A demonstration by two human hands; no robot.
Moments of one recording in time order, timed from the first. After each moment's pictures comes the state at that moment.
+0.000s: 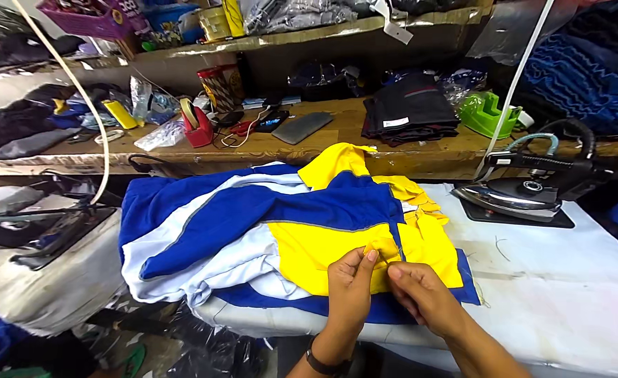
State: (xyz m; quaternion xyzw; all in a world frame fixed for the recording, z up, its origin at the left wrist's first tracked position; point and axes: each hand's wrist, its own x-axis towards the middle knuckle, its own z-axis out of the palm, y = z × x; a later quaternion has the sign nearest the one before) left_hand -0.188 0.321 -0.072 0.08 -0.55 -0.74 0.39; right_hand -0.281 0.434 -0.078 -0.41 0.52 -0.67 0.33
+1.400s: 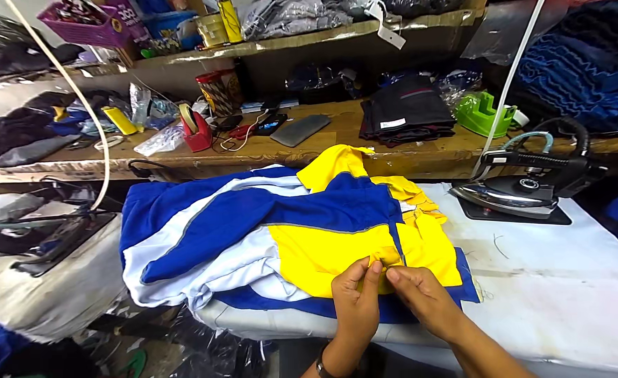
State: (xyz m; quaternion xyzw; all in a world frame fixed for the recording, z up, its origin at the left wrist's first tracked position) left_hand -0.187 0.333 -0.091 0.05 -0.60 -0.64 0.47; right_hand -0.282 0.435 -0.089 -0.46 0.57 -0.64 0.23
